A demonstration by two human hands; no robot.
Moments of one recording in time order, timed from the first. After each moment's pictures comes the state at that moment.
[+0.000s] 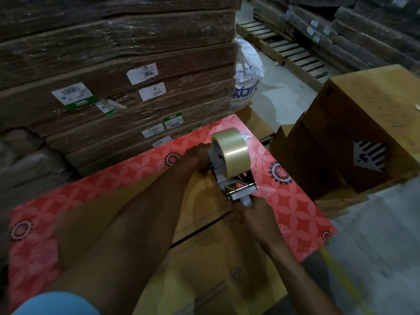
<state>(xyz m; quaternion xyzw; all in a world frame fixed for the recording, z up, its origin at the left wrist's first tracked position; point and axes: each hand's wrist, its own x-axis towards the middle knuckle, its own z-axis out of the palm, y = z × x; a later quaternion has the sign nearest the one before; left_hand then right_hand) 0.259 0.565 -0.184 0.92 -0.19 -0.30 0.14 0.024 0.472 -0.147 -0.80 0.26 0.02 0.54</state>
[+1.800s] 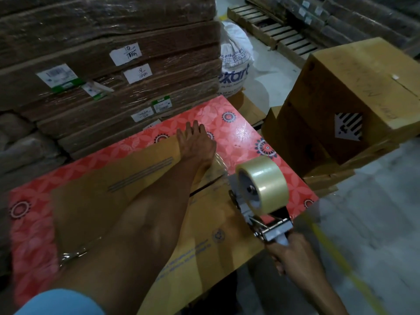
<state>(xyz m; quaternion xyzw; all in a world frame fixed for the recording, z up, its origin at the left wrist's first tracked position) 0.178 0.537 -0.199 0.98 -0.17 -0.07 0.06 -0.146 0.432 -0.148 -0.76 0.38 0.12 0.51</state>
